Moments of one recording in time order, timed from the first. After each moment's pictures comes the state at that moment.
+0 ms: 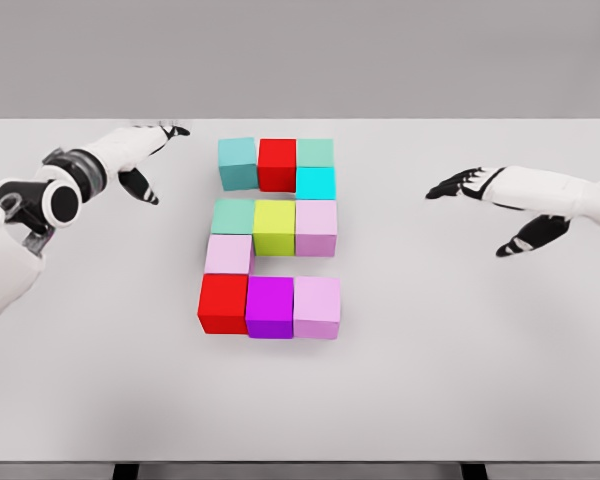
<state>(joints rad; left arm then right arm) -0.69 0.55 -0.64 -1.39 -0.54 0.23 -0.51 -0.59 -0.96 0.60 -1.44 -0.02 -0.61 0.61</state>
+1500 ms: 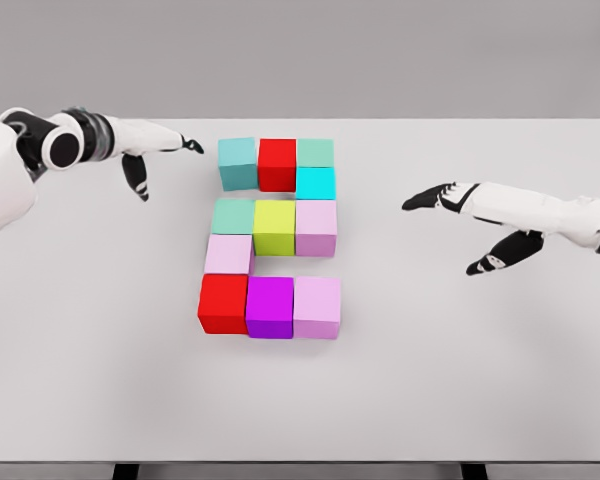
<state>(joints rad) -1.08 0.53 -1.07 -0.97 -0.39 -0.13 -0.61 -0.51 -0.90 0.58 -1.48 -0.12 -0.61 0.61</state>
